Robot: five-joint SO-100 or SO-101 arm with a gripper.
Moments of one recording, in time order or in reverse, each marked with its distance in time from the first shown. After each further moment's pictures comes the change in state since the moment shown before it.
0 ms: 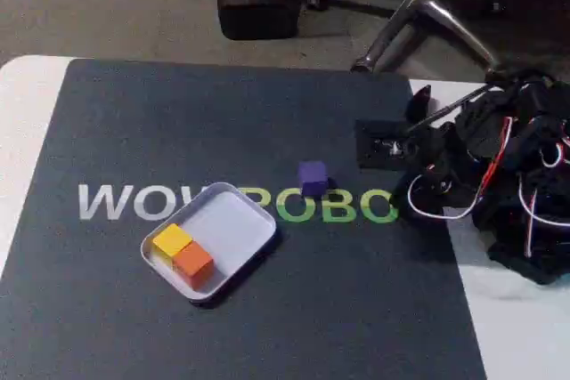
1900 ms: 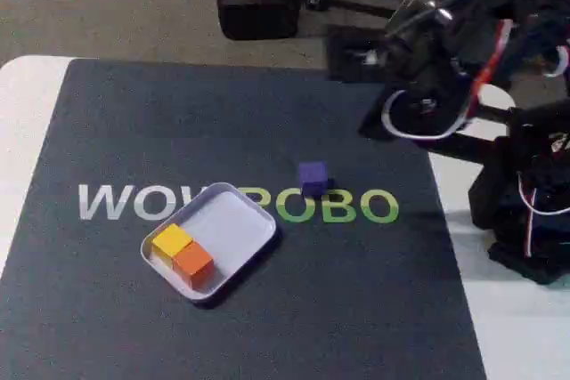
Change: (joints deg) arm 1.3 -49.6 -48.2 -3.5 -3.9
